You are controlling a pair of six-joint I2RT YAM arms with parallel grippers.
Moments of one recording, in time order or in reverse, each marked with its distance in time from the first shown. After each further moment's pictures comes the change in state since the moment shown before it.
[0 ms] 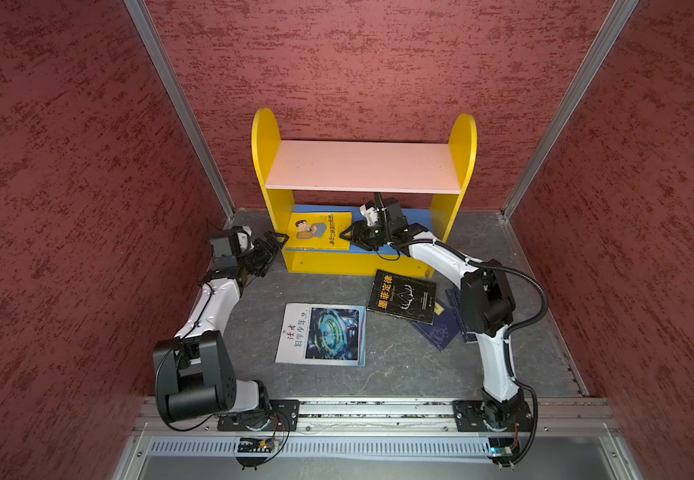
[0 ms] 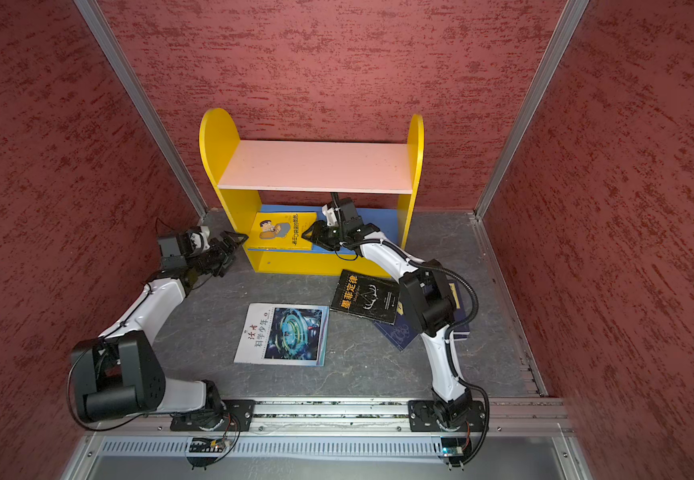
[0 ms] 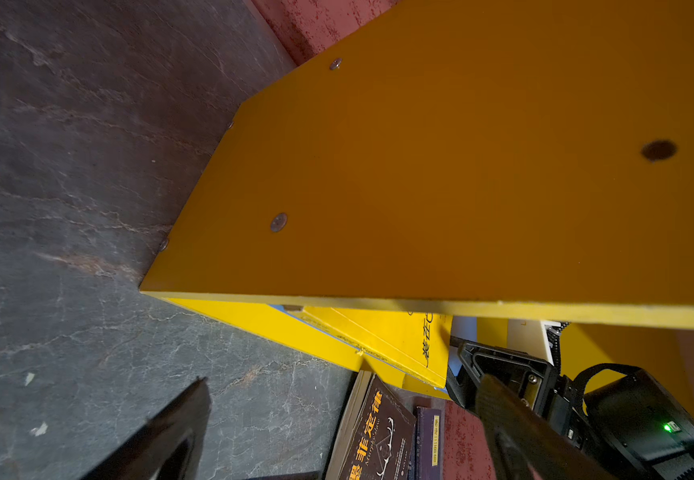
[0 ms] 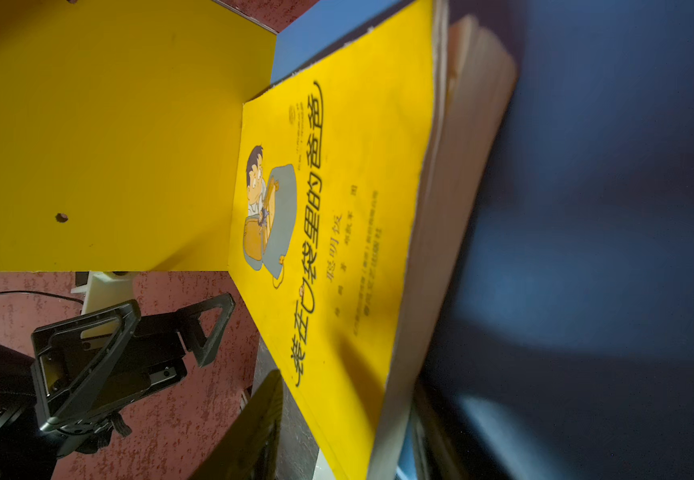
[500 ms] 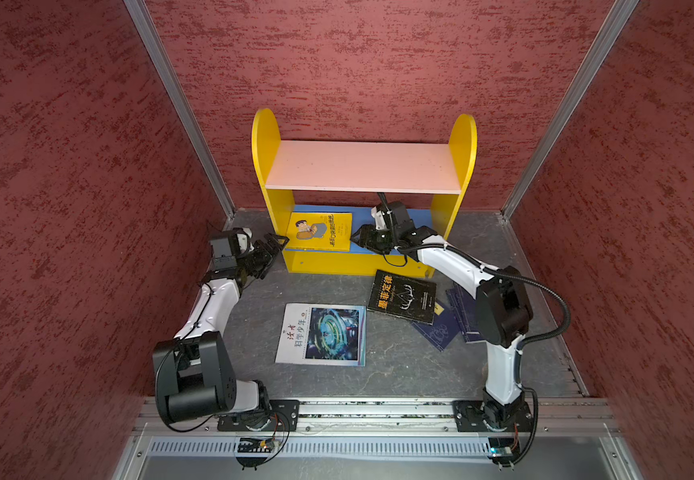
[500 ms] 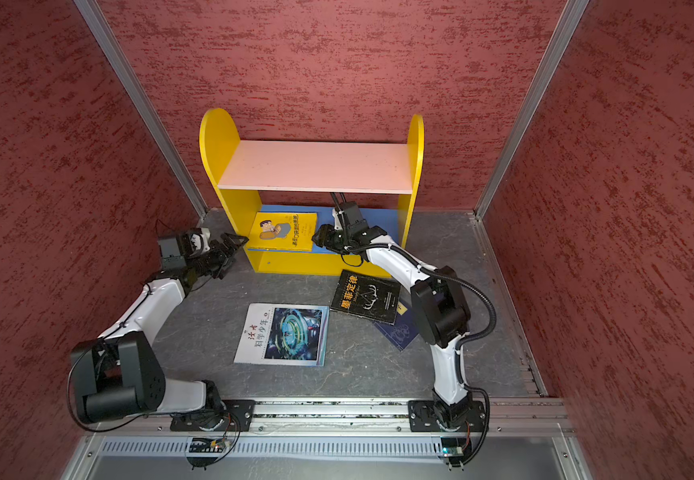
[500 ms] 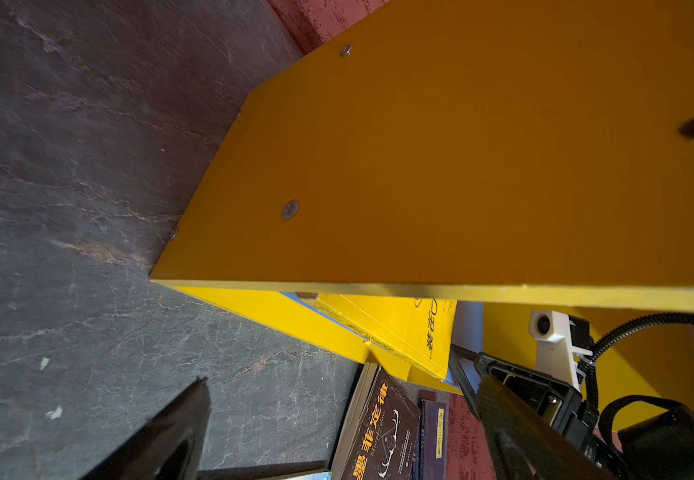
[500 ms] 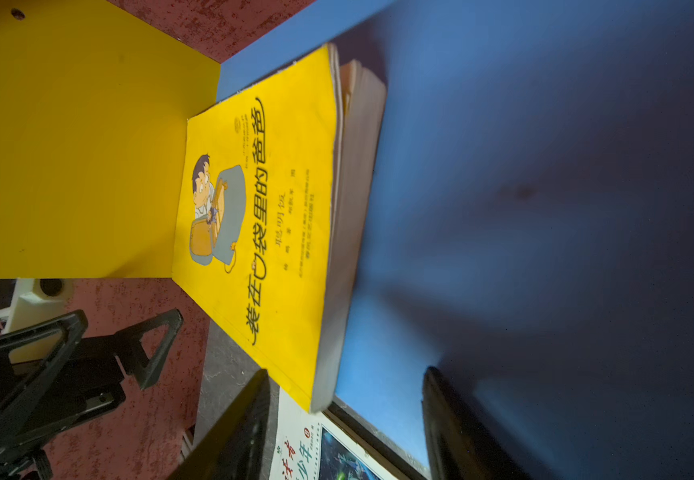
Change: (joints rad) left arm 0.006 -0.004 0.000 -0.032 0.010 0.021; right arm 0.005 -0.166 -0.161 -0.076 0.203 -0.067
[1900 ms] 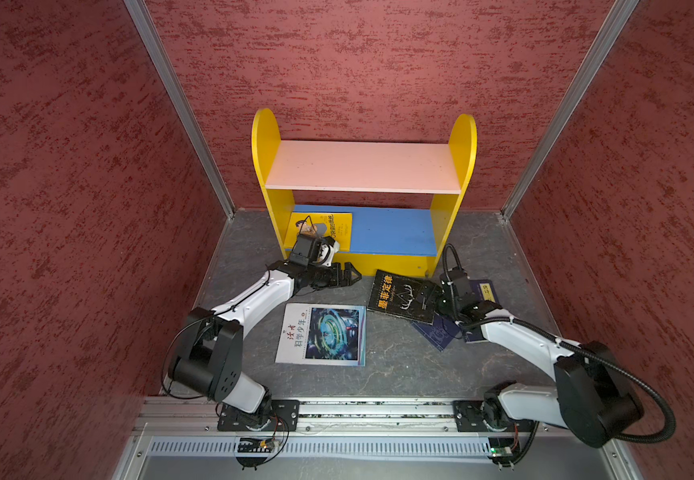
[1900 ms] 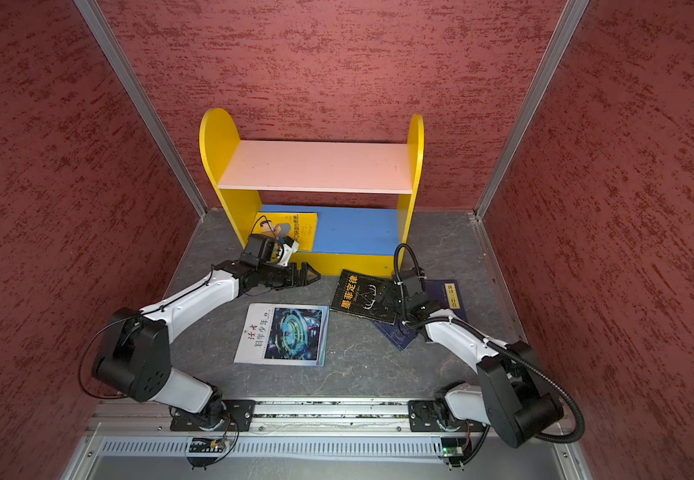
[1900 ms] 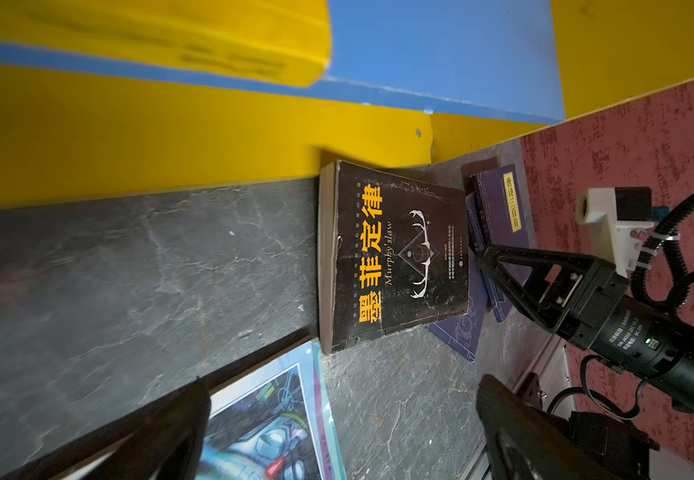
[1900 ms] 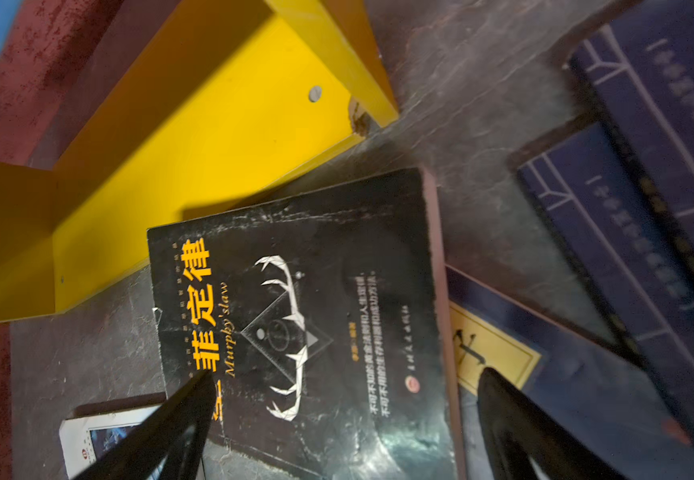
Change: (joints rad) left arm -0.622 0.178 0.129 -0.212 -0.145 0.353; right arm -0.157 -0.684 -1.060 0.202 0.337 0.158
